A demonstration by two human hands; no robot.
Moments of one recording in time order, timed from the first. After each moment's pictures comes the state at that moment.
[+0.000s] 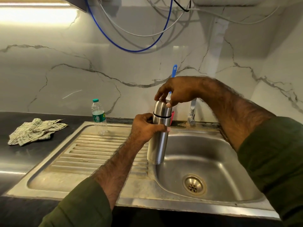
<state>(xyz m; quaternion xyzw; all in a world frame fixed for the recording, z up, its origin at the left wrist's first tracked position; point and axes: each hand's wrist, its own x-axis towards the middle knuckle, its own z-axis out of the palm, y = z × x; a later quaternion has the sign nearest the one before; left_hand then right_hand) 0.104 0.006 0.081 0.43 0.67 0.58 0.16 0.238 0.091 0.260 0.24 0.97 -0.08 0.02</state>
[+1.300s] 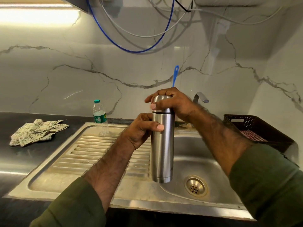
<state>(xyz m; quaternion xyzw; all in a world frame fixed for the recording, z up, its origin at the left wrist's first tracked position) 0.090 -0.015 0.097 0.53 0.40 0.61 0.43 0.231 0.086 0.186 0.09 0.86 -0.43 -0.26</state>
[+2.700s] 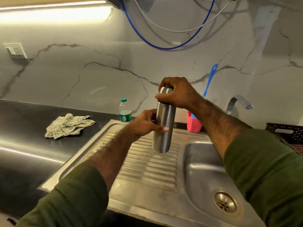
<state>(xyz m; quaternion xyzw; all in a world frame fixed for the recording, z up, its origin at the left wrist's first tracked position) -0.017 -0.026 0.101 0.52 0.63 0.50 0.29 0.110 0.109 0.197 0.13 0.91 -0.18 -0.35</state>
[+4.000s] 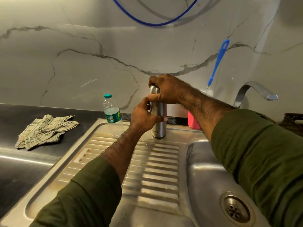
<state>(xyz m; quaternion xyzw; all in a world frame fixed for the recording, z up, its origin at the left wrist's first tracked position) -0.079 0.096 0.037 0.42 0.76 0.49 0.03 0.024 0.212 0.151 0.11 0.97 0.00 -0.21</state>
